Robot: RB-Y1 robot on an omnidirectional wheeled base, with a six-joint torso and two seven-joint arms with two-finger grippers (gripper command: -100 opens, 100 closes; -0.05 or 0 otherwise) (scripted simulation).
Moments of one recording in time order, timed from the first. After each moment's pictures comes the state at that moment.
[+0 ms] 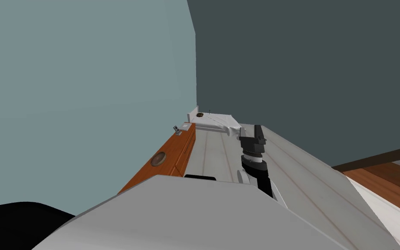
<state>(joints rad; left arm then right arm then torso) 0.60 0.88 -0.38 -1.26 1.74 0.20 0.49 0.51 -0.04 -0.01 -2.26 0.12 -0.63 -0.16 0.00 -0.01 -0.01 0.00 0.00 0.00</state>
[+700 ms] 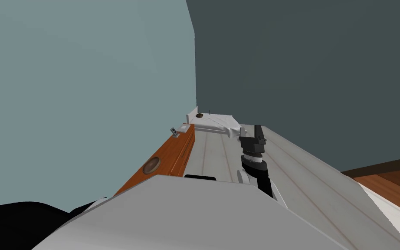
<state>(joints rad) 0.63 1.02 -0.40 -1.31 1.87 0.23 0.48 0.50 -0.04 -0.01 -2.26 0.12 -0.63 -0.16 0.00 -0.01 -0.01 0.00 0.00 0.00</state>
